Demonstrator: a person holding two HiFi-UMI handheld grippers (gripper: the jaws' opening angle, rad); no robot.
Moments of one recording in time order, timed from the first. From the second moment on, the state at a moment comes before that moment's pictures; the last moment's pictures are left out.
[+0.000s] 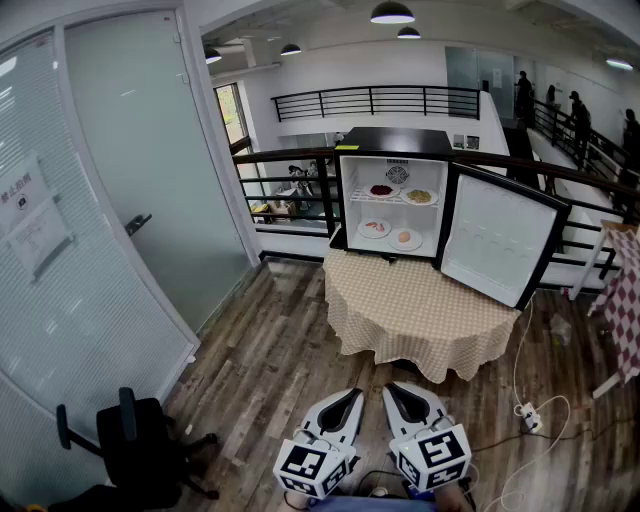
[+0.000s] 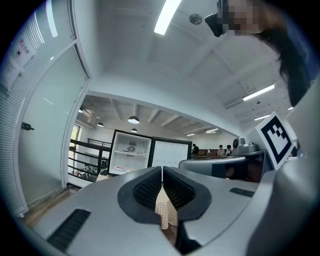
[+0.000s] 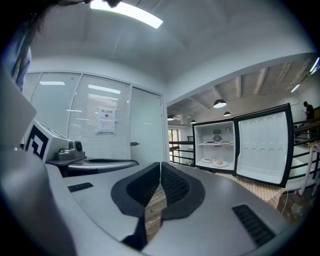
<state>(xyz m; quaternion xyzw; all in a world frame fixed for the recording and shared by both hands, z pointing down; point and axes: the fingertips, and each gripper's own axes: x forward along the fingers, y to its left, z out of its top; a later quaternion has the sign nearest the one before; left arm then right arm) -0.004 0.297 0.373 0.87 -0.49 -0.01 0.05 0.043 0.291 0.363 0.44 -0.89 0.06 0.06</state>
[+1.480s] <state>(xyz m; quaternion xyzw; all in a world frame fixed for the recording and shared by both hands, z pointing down) -0.033 0.129 0.413 0.89 -0.45 0.03 0.08 0.020 0.120 0.404 0.47 -0.87 0.12 0.05</state>
